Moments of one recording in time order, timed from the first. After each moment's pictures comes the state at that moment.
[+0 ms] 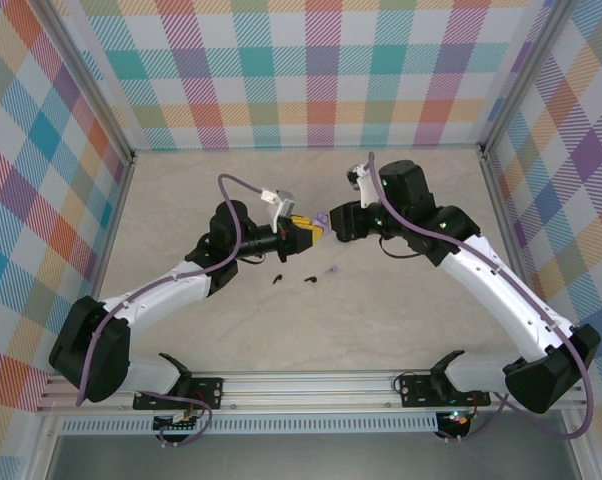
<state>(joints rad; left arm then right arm) -0.60 1.35 0.82 0.39 0.65 -0.33 0.62 1.26 1.35 -0.69 -0.31 0.31</state>
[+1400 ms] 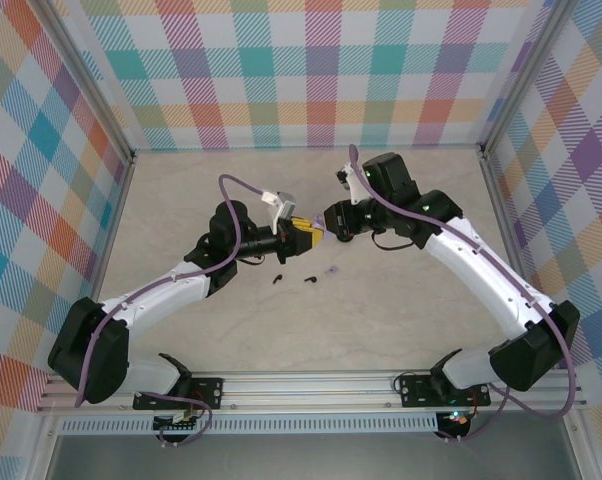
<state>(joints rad) -0.60 1.34 0.82 0.38 0.67 -0.32 0.62 1.40 1.46 -0.81 -0.29 0.30</state>
